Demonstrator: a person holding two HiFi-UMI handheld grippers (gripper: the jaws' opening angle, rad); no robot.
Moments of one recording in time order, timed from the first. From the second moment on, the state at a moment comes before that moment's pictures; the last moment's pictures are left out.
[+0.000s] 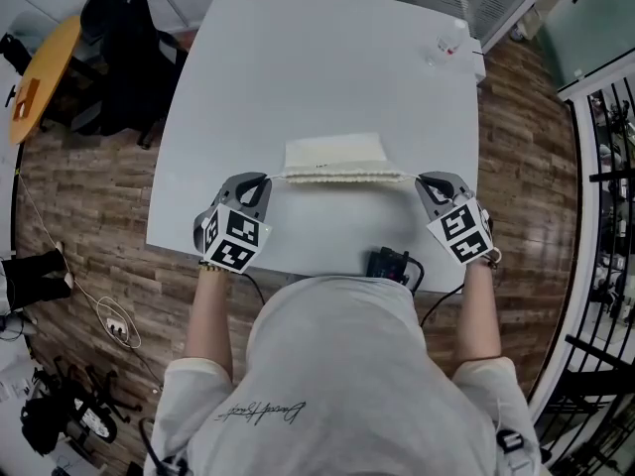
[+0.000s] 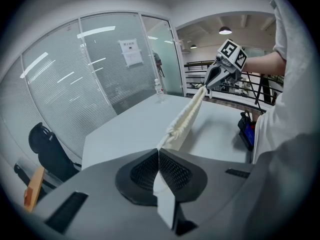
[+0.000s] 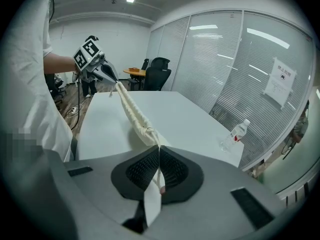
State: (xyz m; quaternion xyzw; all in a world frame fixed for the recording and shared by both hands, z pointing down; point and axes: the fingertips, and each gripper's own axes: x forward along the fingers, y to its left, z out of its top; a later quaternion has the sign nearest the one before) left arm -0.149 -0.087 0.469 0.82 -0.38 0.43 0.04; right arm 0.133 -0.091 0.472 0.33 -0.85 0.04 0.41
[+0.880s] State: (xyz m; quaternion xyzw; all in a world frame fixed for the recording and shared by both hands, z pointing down) left arm -0.162 -0.092 0.466 0.81 -0.40 0.43 0.03; right arm 0.157 -0.096 0.470 0.36 -0.83 0.05 0.43
